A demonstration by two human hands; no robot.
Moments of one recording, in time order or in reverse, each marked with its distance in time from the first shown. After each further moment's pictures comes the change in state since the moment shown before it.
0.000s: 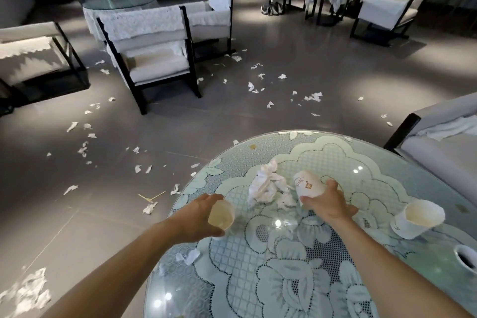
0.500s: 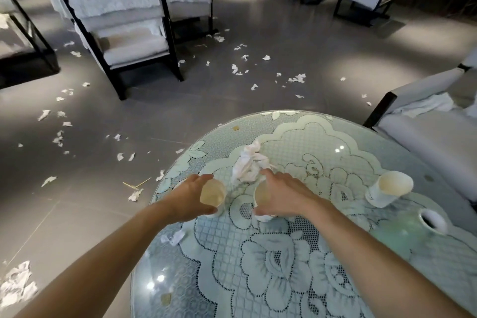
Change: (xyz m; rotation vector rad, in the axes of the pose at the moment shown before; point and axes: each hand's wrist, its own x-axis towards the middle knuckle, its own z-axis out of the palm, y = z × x) left_hand 0.011 0.010 0.011 -0.057 0.007 -0.020; right_hand -0.070 -0.043 -0.012 -0.509 -0.371 -0.555
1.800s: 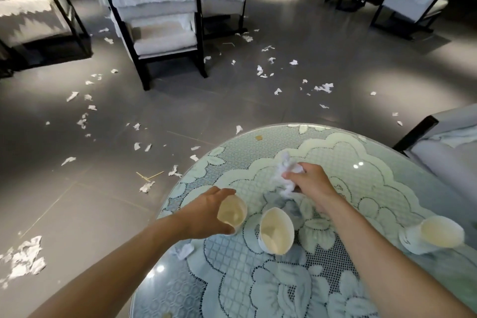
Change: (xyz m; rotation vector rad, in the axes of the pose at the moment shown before) left_hand 0.012 -0.007 -0.002 -0.055 -0.045 0.047; right_hand 0.080 0.018 -0.021 0.883 0.245 0.206
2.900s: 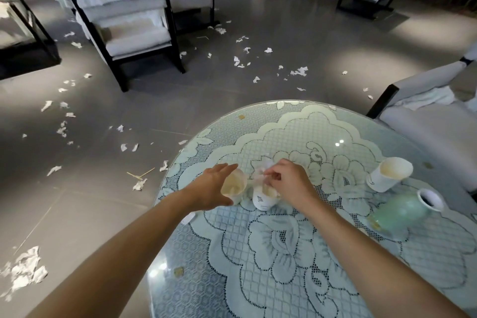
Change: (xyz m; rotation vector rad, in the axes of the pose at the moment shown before) left_hand -0.021 0.021 0.016 0.153 -0.018 0.093; right_hand -0.107 0.022 0.019 -0.402 0.041 -0.292
